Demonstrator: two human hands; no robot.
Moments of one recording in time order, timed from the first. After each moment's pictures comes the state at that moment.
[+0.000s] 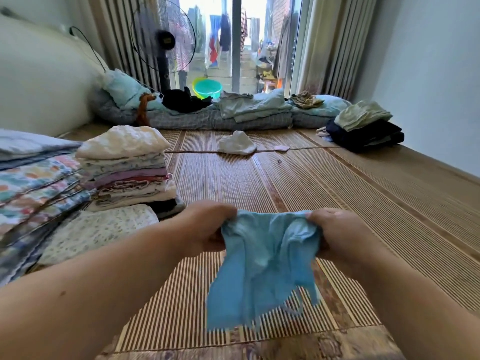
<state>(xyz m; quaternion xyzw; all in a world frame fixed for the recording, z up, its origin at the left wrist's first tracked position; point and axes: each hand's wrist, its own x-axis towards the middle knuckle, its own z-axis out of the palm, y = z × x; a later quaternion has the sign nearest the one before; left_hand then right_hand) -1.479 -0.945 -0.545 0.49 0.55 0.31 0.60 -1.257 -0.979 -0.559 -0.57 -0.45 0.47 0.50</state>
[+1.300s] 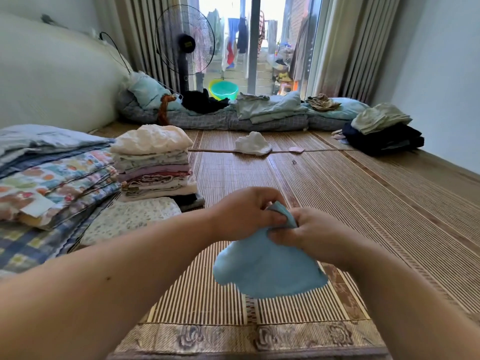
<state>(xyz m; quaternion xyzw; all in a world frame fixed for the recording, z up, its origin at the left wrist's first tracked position) -1.475 -0.968 -0.522 0.81 0.40 0.26 0.33 -1.307 -1.001 -0.529 -0.54 -0.71 0.39 0.24</state>
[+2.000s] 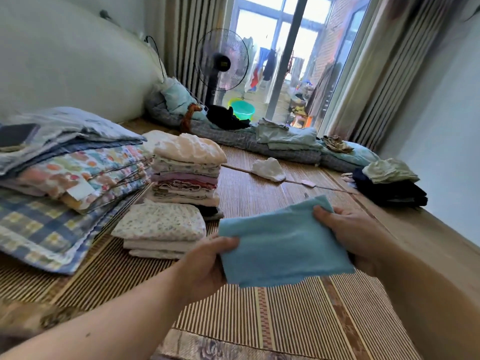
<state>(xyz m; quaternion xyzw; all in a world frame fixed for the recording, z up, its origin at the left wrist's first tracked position) -1.577 -0.997 -0.602 0.32 0.22 0.50 0.77 -1.341 -0.986 -0.479 -0.57 -0.56 0.46 0.37</state>
